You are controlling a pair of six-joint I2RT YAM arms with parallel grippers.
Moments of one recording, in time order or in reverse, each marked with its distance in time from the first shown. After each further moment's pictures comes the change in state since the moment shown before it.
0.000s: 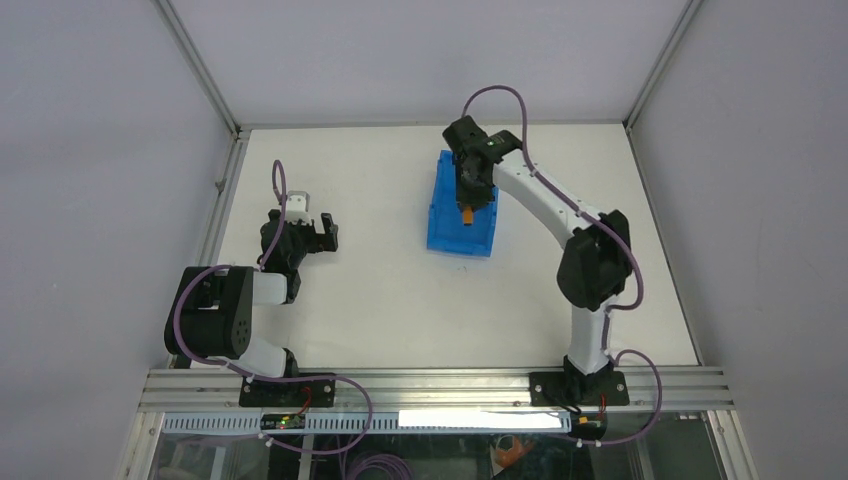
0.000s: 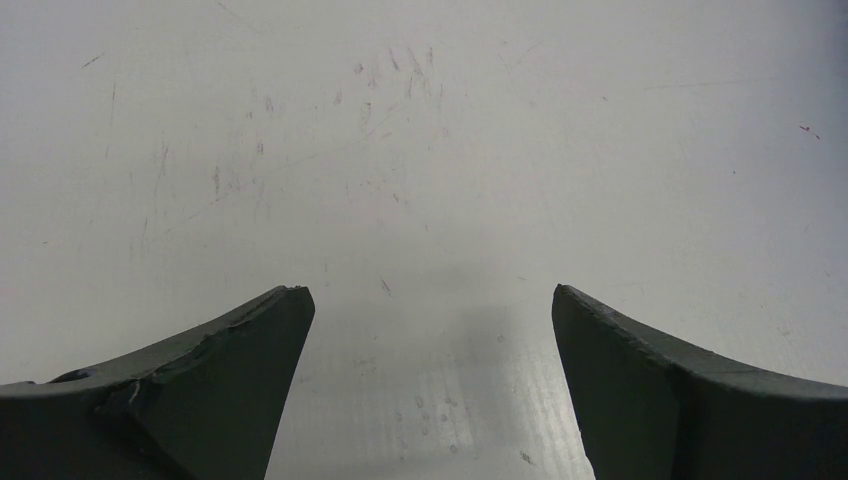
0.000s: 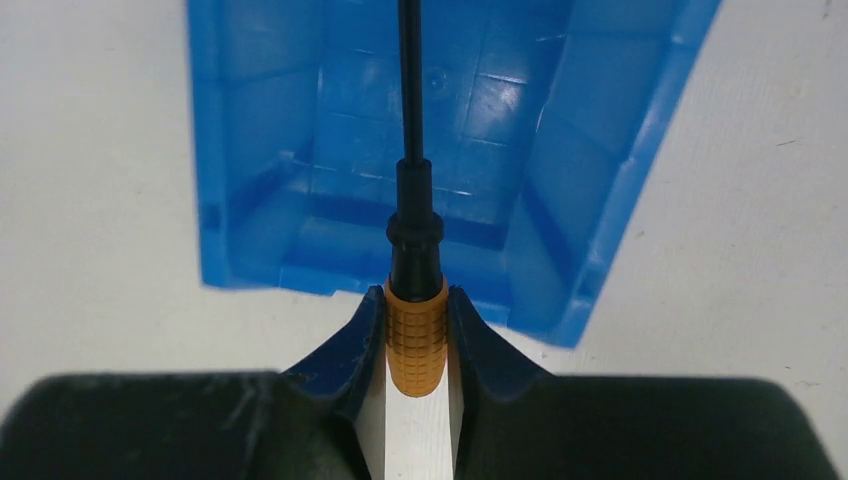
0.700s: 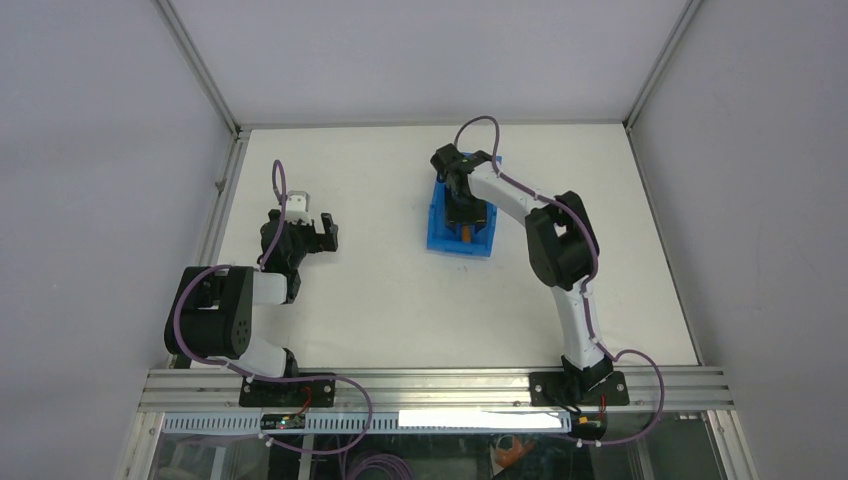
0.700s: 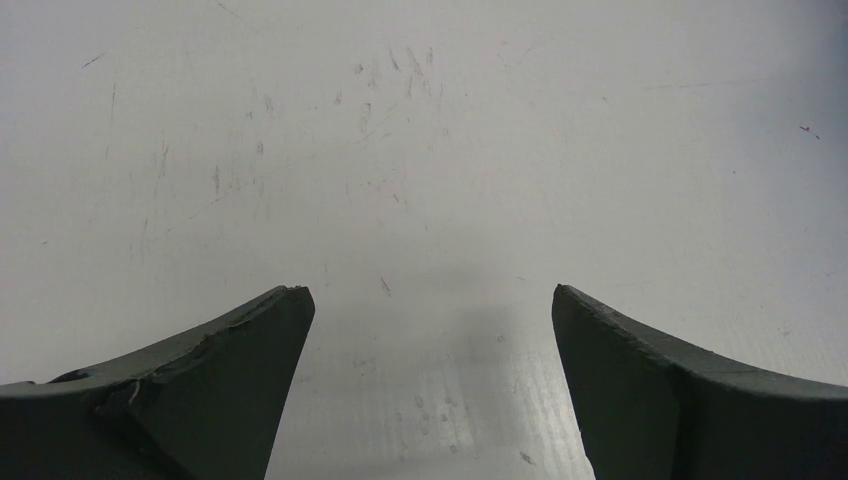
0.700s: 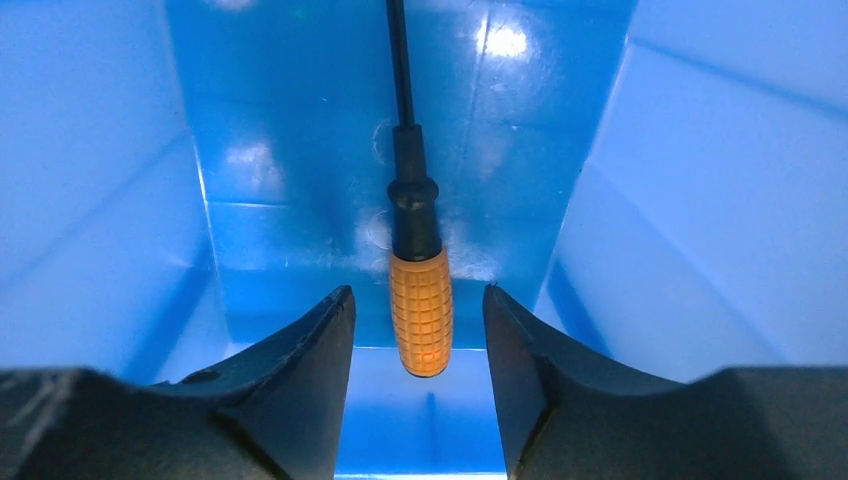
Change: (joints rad) left arm 0.000 0.000 0.000 0.000 0.000 0.000; right arm -0.003 0.274 -0.061 0.109 0.033 0.054
